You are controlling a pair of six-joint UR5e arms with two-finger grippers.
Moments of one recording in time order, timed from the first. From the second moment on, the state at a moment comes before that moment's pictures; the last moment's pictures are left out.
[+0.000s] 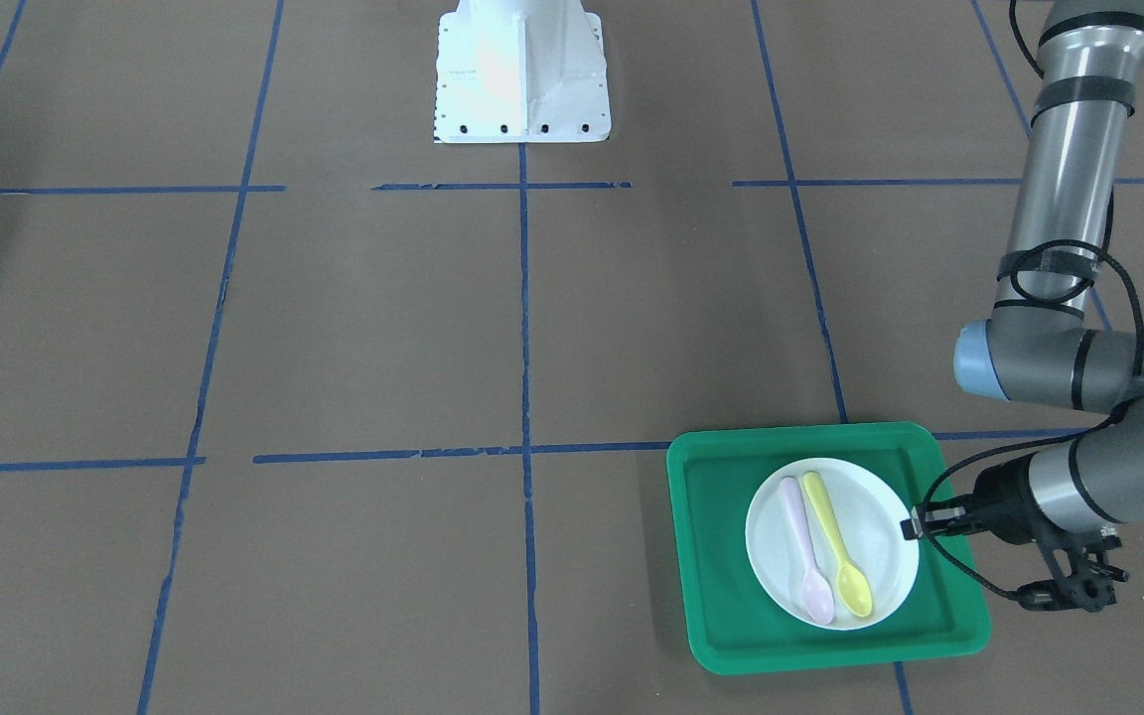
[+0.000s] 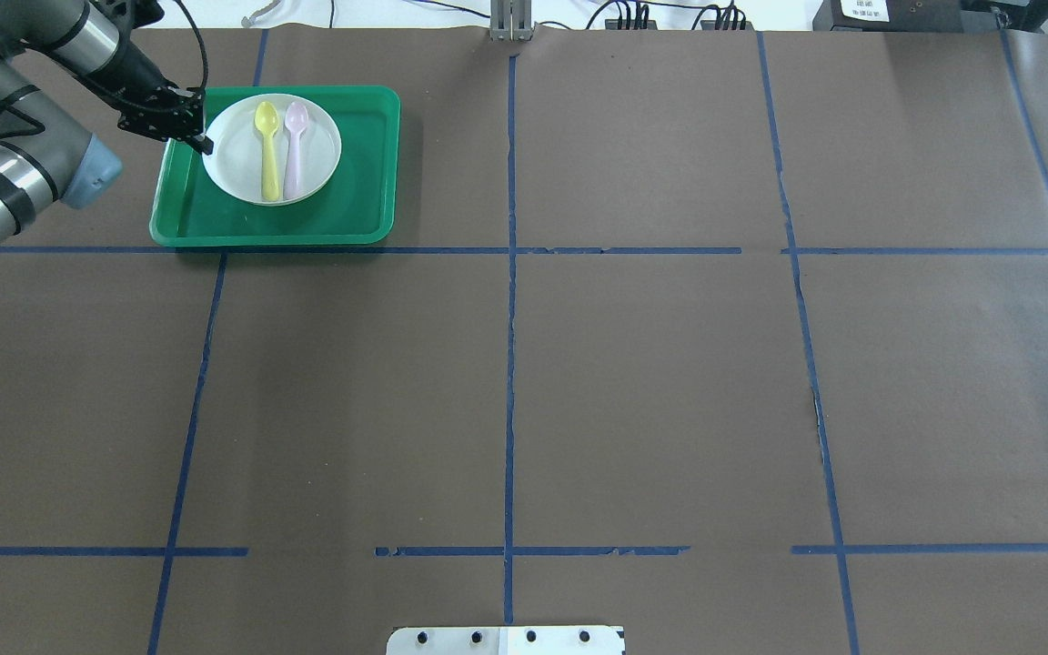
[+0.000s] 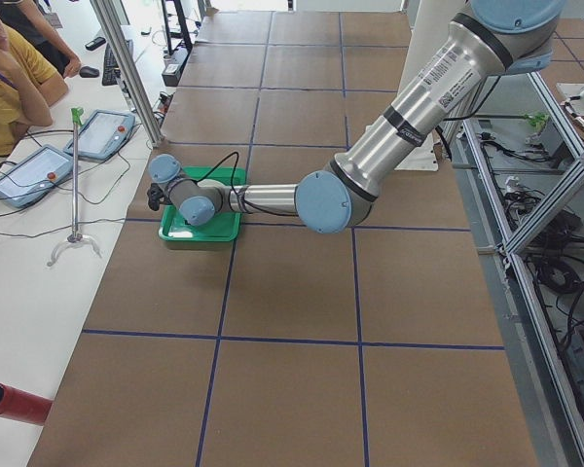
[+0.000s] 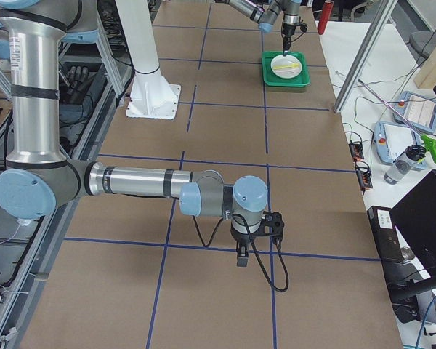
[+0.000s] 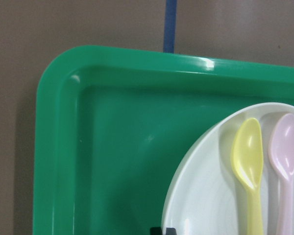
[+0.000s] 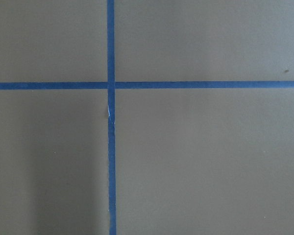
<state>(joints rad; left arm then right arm) -1.10 -2.32 -0.77 -2.33 -2.45 -0.88 1.58 -1.63 1.62 -1.55 2.28 0.03</state>
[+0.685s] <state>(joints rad) -1.14 -2.13 -1.19 -2.06 -2.44 -0.88 1.58 -1.63 1.62 -1.55 2.28 0.03</state>
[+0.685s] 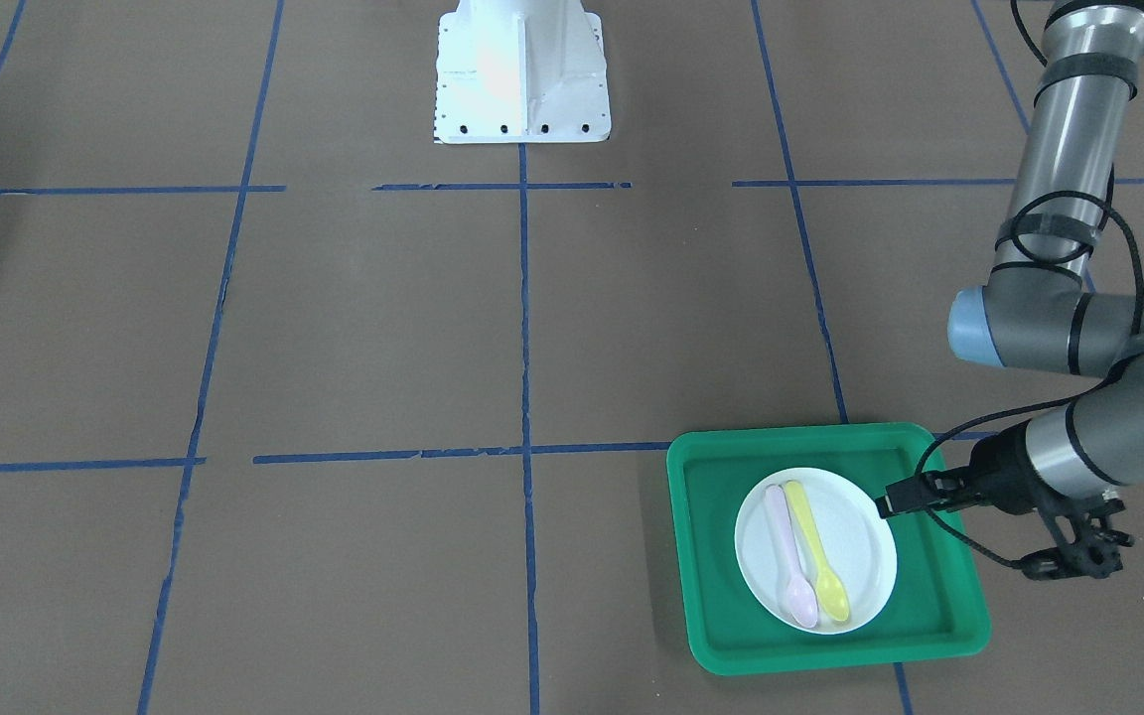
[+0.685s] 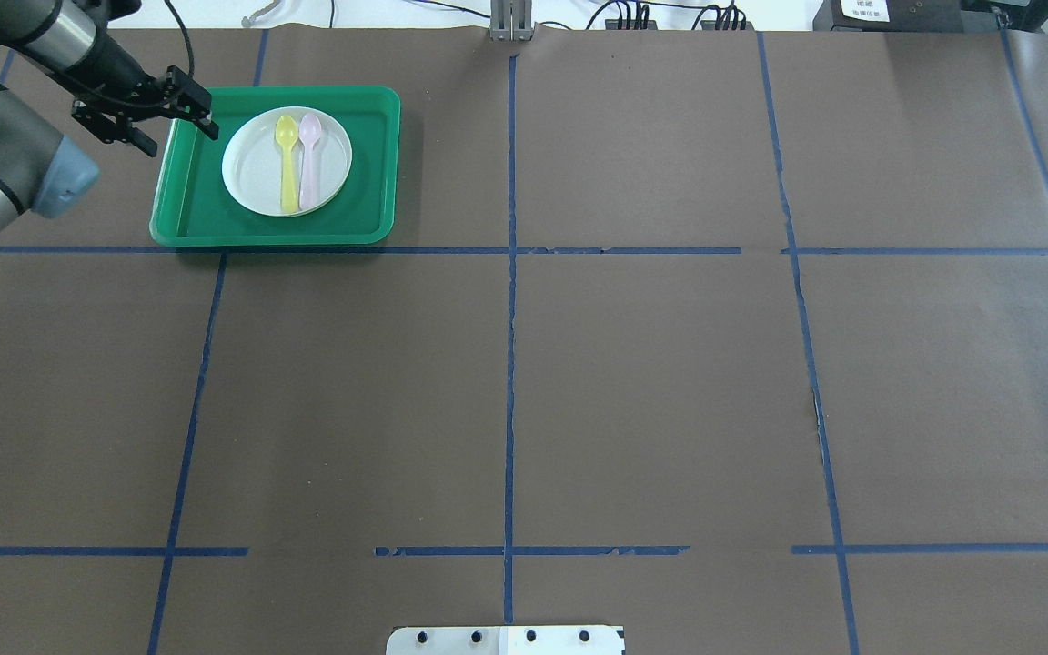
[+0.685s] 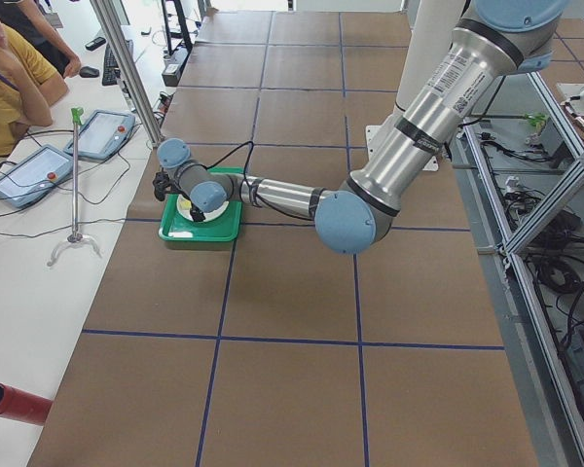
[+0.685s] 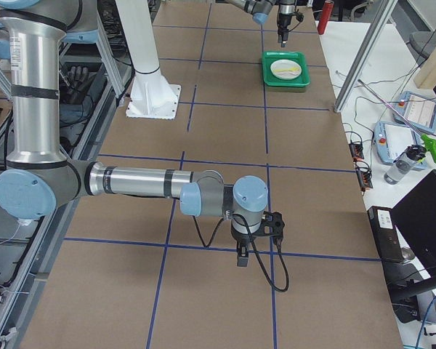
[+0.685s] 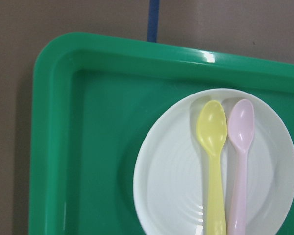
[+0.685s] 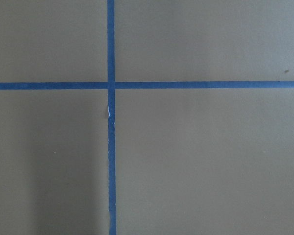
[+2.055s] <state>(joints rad) -1.56 -1.43 -1.84 -1.47 -2.30 0.13 1.58 -1.63 1.62 -1.55 2.27 0.03</state>
